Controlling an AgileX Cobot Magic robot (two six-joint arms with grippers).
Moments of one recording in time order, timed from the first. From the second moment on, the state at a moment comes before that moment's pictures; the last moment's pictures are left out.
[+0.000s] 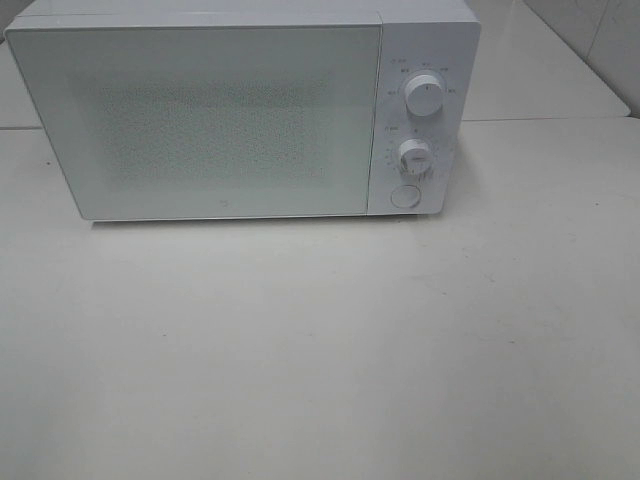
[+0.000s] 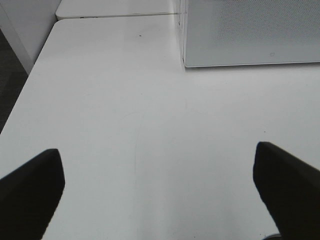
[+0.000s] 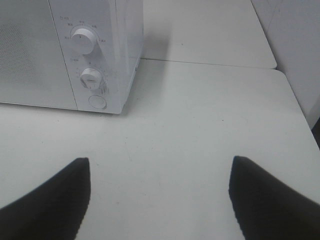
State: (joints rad) left arm 0.07 0.00 -0.50 -0.06 1.05 0.10; right arm 0.14 0.23 -0.50 -0.06 0.69 0.02
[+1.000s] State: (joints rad) left arm 0.07 0.00 -0.50 -0.06 1.04 0.10; right arm 0.14 0.82 -0.46 -0.06 -0.03 0.08
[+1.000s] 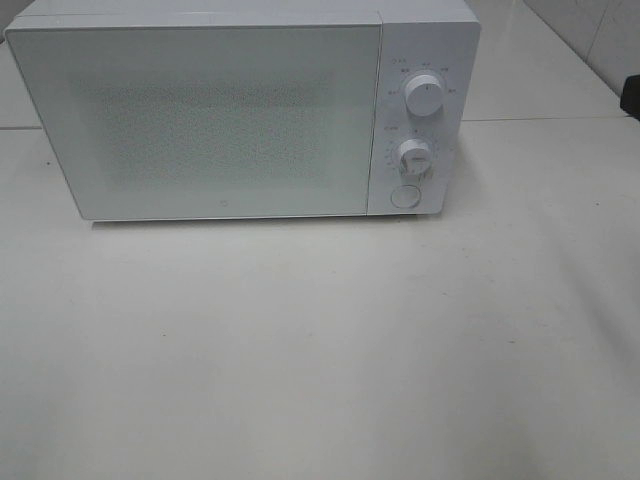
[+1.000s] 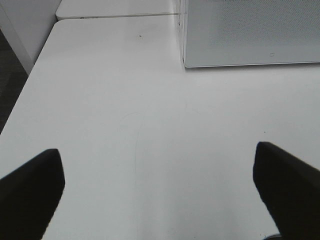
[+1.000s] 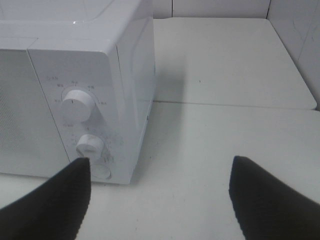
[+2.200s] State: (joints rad) left arm 0.07 0.00 -0.50 -0.06 1.04 0.10; right arm 0.60 1.57 -0.26 0.53 -1.05 -0.15
